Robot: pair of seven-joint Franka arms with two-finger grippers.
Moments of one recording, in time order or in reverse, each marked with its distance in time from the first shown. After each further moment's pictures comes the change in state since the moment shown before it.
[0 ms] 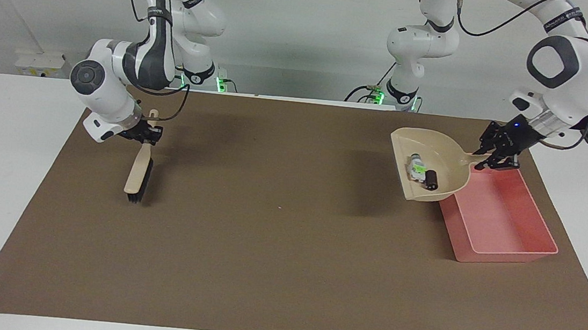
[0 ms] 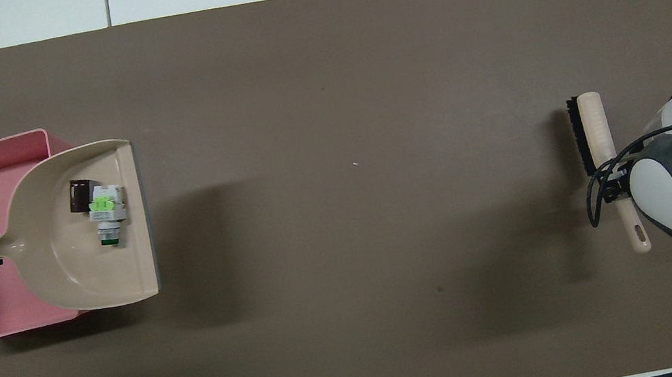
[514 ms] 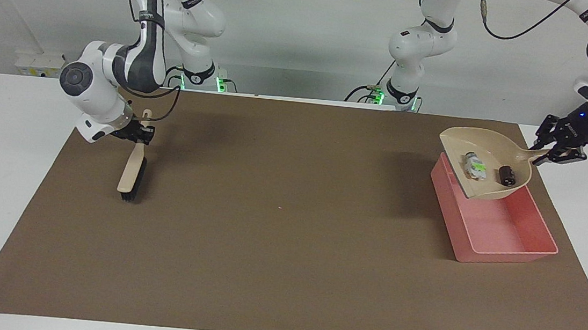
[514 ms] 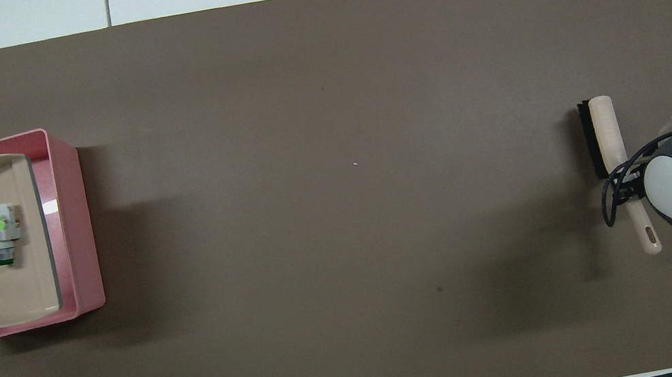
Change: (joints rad) left arm 0.194 0.094 0.003 0.209 0.108 -0.086 0.154; right arm -0.050 0.008 0.003 -0.028 0.000 0.033 -0.040
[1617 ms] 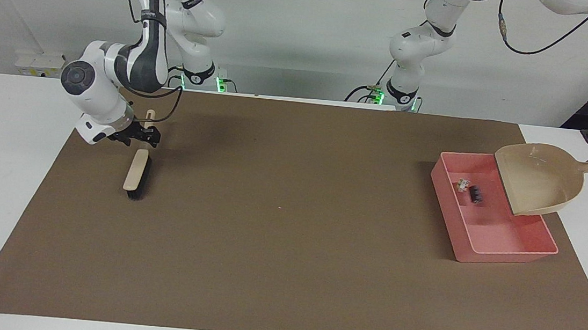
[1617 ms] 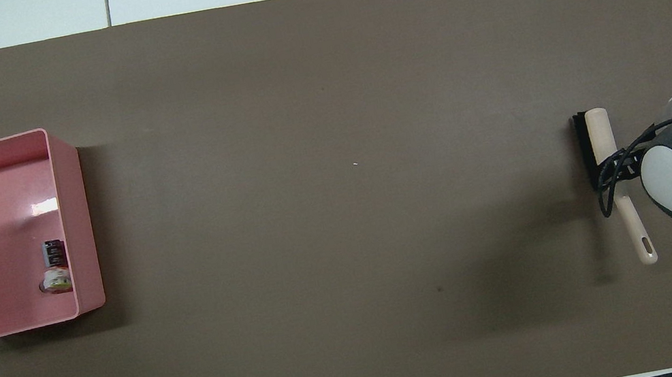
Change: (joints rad) left arm 0.050 0.143 0.002 0.113 0.302 0.151 0.090; right arm 0.025 0.008 0.011 0.092 0.000 -0.024 0.000
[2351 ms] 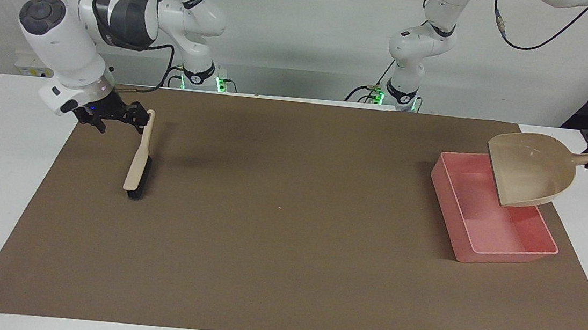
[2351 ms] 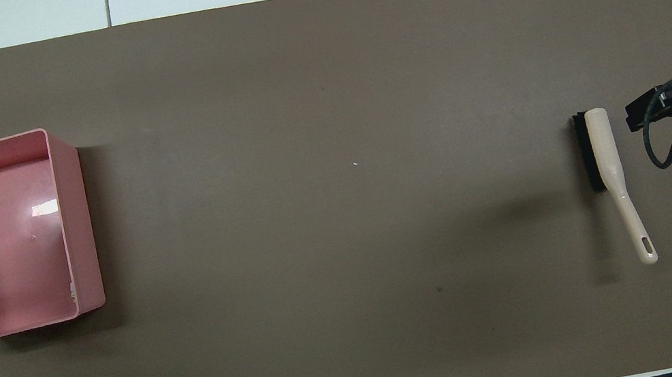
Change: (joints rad) left arm -0.104 -0.033 -0.025 0.078 0.015 -0.211 -0.044; right arm 0.039 -0.003 0.001 0.382 0.001 -0.272 0.000
